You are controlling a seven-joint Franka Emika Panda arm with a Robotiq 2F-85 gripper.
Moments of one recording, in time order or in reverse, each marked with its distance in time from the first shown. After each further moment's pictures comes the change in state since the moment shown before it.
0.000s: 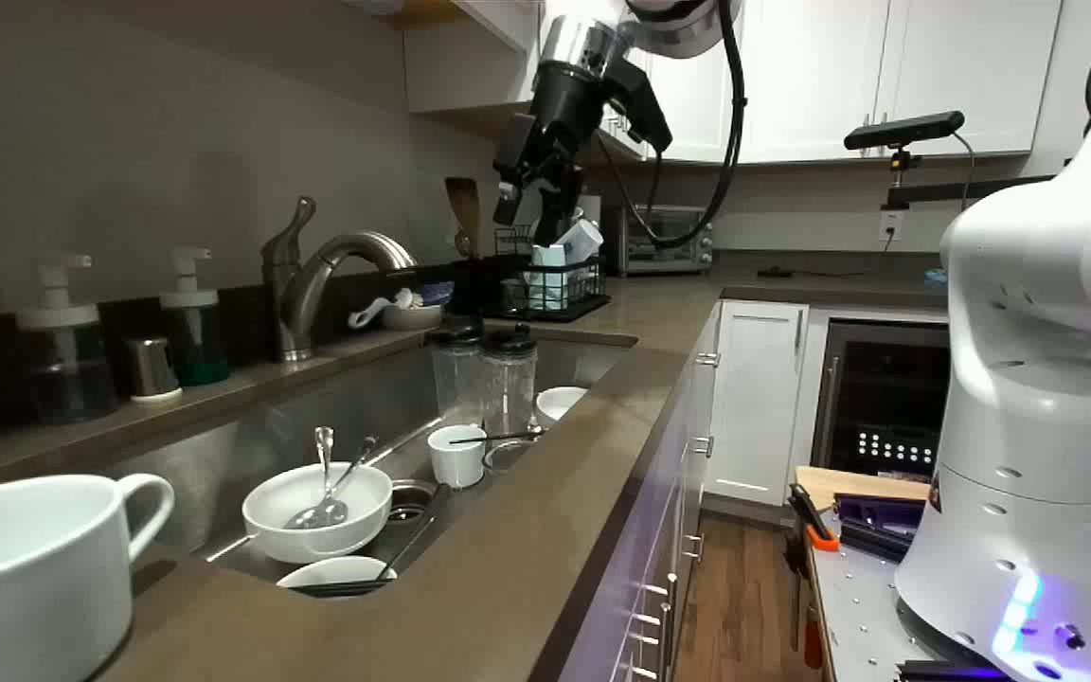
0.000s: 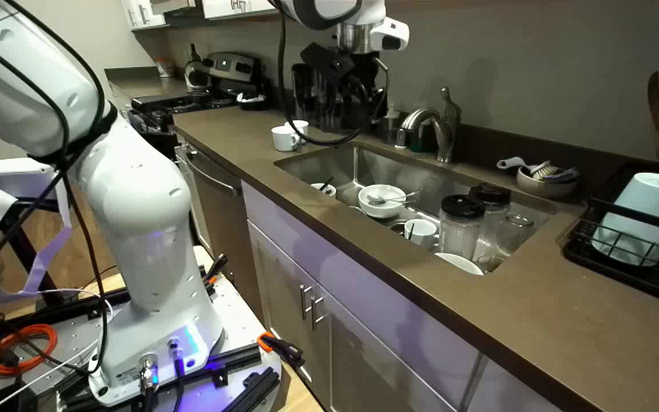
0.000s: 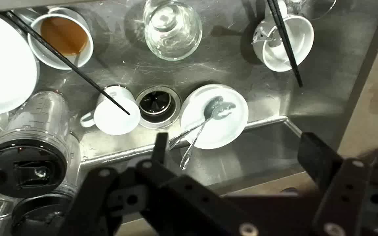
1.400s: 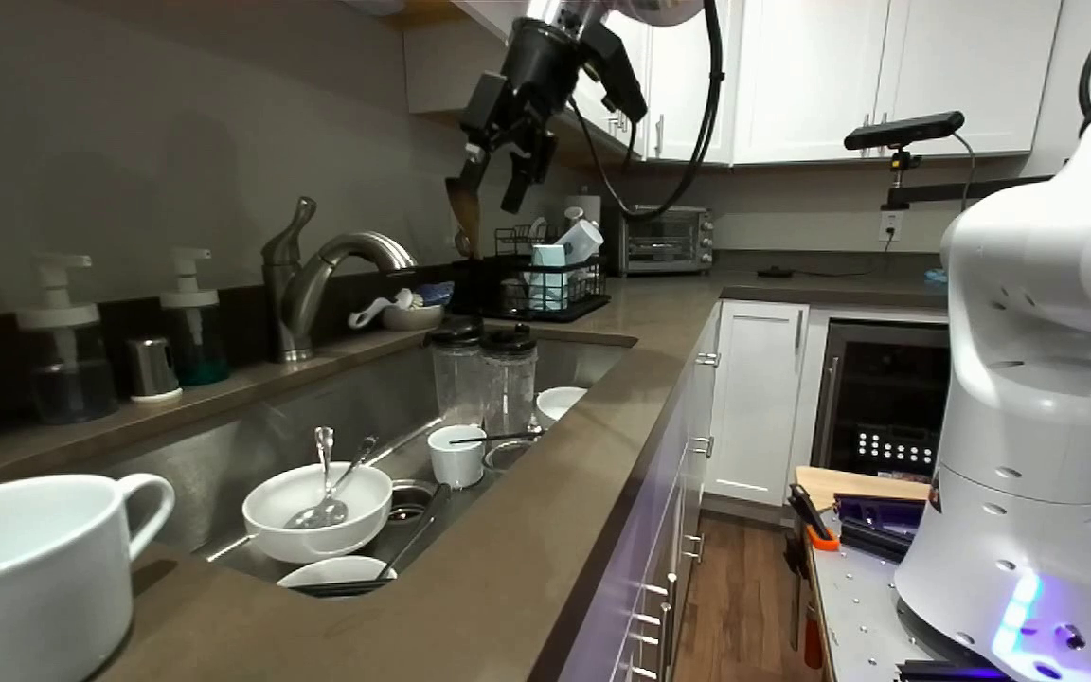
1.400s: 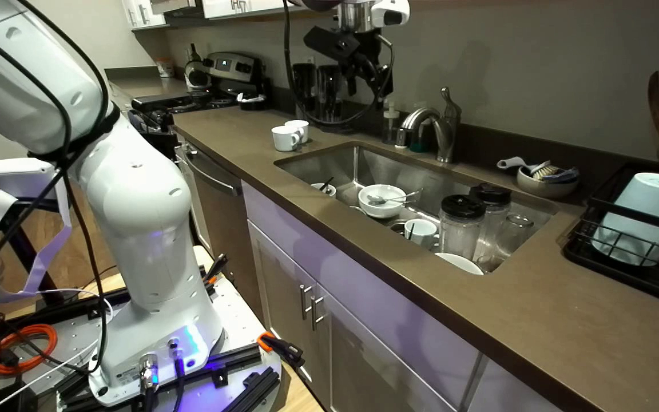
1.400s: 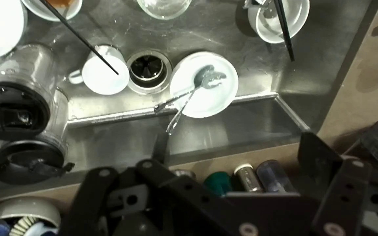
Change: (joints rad) arm -0.001 0.037 0.054 0.101 -0.014 0.025 0.000
